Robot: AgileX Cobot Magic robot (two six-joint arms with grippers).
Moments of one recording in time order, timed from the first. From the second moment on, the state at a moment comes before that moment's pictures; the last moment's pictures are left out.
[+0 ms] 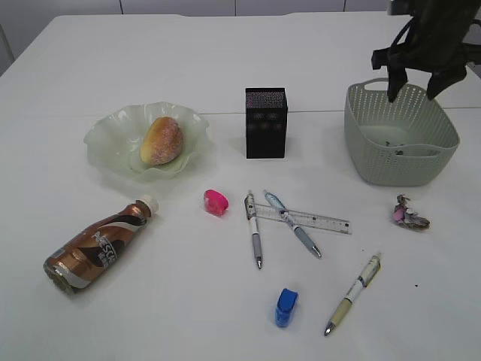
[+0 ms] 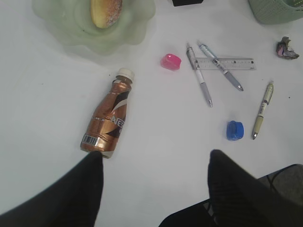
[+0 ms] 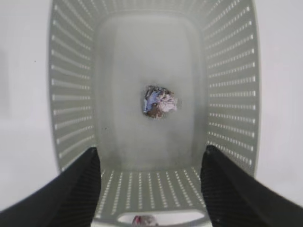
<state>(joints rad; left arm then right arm) -0.33 1.21 -1.42 -0.16 1.26 -0.16 0.03 2.21 -2.10 -0.14 1.21 0.17</state>
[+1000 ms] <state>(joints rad) -0.33 1.21 -1.42 -0.17 1.26 -0.16 0.04 1.90 -1.55 0.01 1.23 0.10</state>
